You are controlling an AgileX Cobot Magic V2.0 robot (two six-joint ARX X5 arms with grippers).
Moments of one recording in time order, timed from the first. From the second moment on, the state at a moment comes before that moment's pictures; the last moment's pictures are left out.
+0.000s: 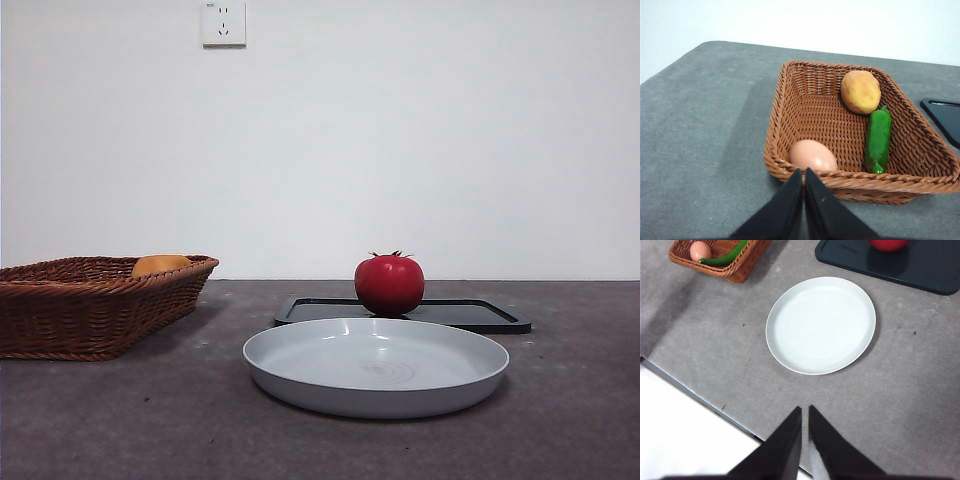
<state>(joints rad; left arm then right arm) 0.00 0.00 0.03 -0.18 0.02 -0.09 0.92 0.64 0.96 -1.05 0.11 0.50</state>
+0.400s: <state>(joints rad) 0.00 0.00 0.03 -0.18 0.02 -0.09 0.84 0.62 0.94 -0.97 0.25 0.39</state>
